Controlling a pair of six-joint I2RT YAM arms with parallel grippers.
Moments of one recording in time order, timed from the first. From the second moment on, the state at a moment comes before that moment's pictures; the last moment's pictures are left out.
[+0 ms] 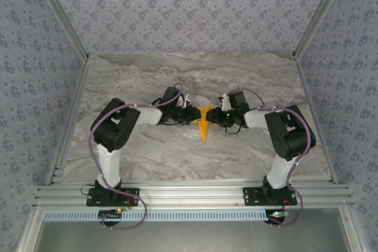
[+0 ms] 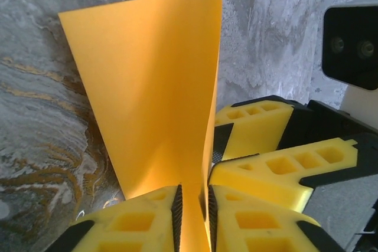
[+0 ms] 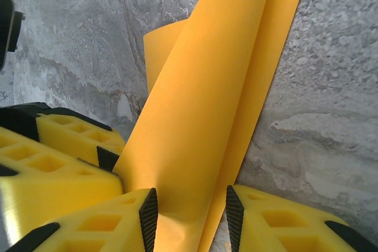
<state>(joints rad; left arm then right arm) -0.61 2.01 1.06 0.21 0.68 -0.93 0.35 1.78 0.79 0.10 -0.59 0.60</state>
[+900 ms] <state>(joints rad) -0.61 2.01 1.09 0.16 0.66 -0.82 0.29 1.77 0.97 -0.04 -0.61 0.65</state>
